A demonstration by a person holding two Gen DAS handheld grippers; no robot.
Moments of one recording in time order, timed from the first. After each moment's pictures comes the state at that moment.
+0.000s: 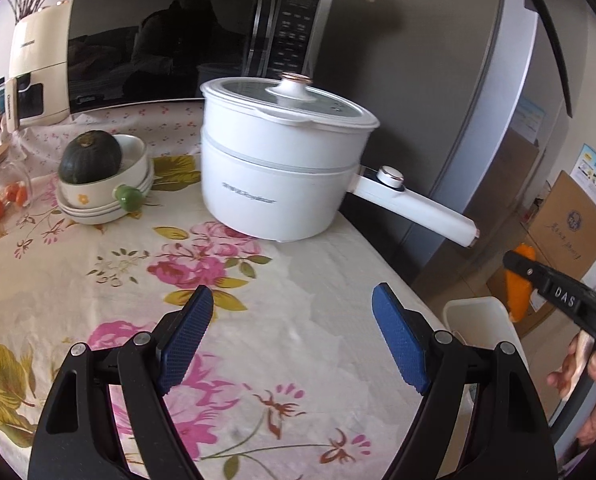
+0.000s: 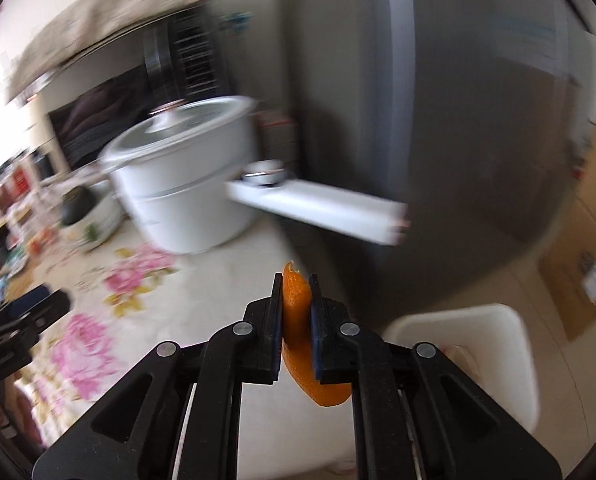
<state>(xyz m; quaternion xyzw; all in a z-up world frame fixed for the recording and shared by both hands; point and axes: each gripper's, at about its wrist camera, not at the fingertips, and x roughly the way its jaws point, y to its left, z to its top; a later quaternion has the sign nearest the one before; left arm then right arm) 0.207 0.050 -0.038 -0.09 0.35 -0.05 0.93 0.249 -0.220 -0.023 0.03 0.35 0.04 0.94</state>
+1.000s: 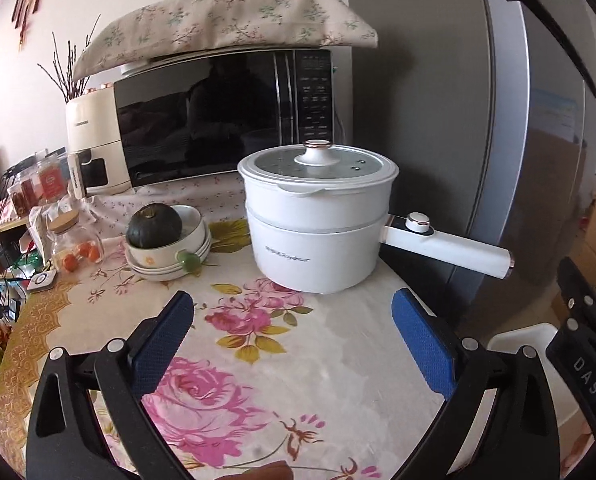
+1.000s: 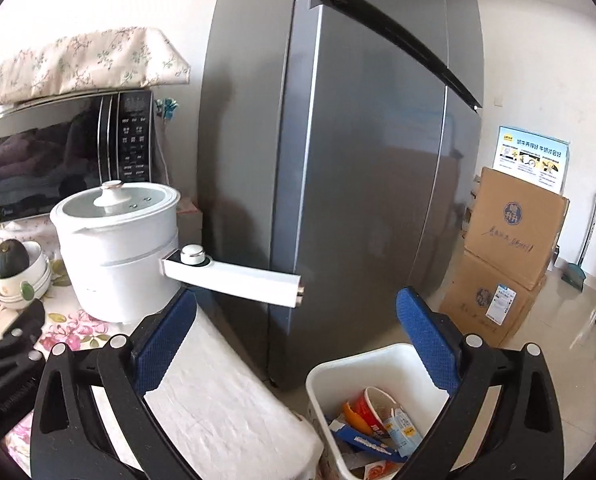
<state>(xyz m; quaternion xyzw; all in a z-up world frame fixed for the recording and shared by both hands) 0.181 0.010 0.001 -0.01 0.26 0.09 0.96 0.178 -0.161 0.002 -0.03 0.19 -0.13 0.97</state>
